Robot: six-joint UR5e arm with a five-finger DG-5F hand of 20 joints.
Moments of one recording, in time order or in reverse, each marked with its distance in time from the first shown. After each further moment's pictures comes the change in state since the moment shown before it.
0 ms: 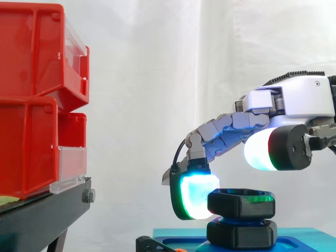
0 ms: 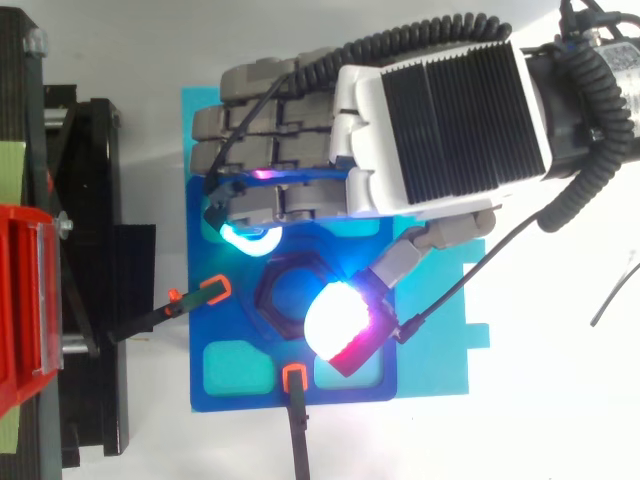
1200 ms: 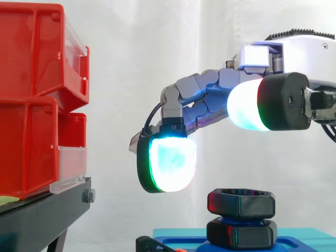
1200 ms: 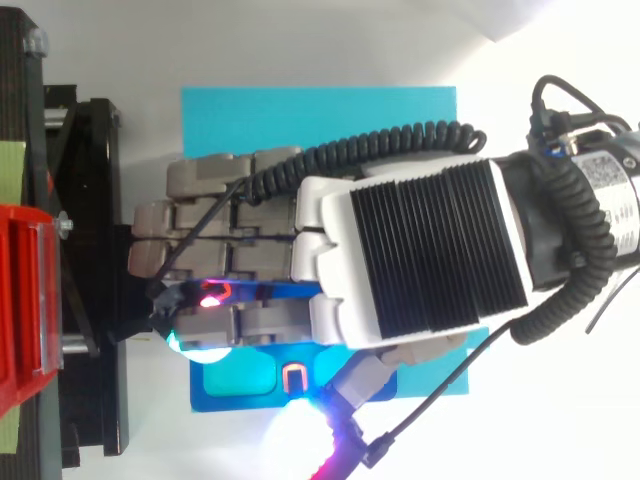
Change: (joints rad) arm 0.101 -0.001 0.002 0.097 0.097 0.000
